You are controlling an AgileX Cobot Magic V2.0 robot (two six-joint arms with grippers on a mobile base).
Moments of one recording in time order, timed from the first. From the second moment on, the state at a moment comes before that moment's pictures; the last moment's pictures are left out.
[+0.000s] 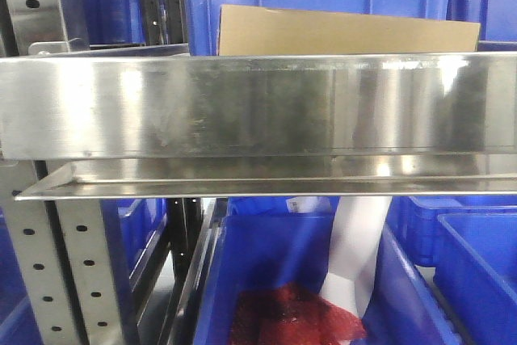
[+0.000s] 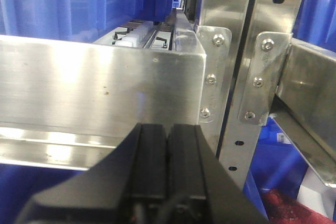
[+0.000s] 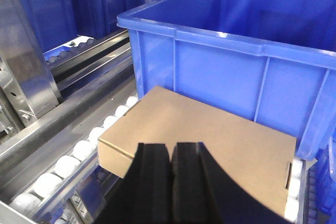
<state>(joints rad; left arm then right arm) -0.01 -0.01 0.03 -0.09 0.12 0.02 0.50 0.96 -1.03 -0.13 0.41 0.25</state>
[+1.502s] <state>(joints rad) -0.01 -0.01 0.03 -0.09 0.12 0.02 -0.12 -0.01 0.03 0.00 0.06 0.10</state>
